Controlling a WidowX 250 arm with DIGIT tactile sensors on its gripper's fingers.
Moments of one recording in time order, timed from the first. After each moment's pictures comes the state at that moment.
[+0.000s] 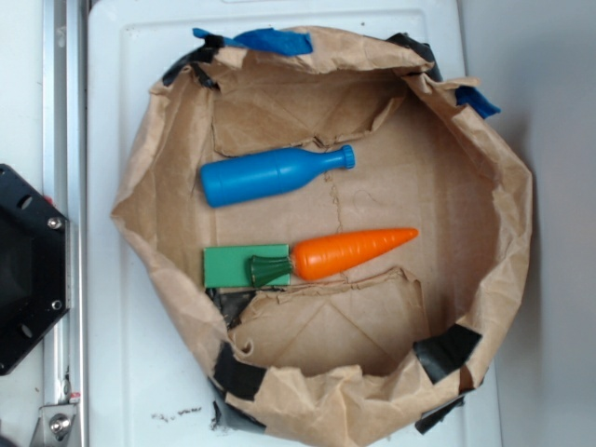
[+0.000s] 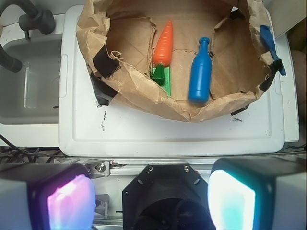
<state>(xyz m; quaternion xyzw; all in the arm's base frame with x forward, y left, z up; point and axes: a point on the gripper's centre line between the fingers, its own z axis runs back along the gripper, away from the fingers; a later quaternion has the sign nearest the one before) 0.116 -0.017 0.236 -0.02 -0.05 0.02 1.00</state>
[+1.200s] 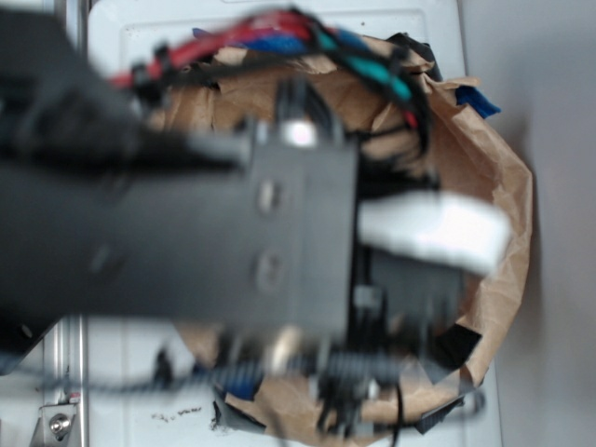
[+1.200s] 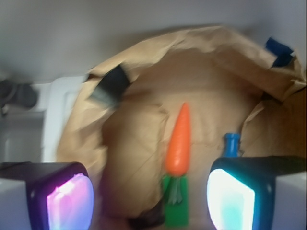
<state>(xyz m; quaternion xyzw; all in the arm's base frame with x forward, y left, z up) 0.266 -0.007 0.168 -0.01 -0.10 0.05 0.99</state>
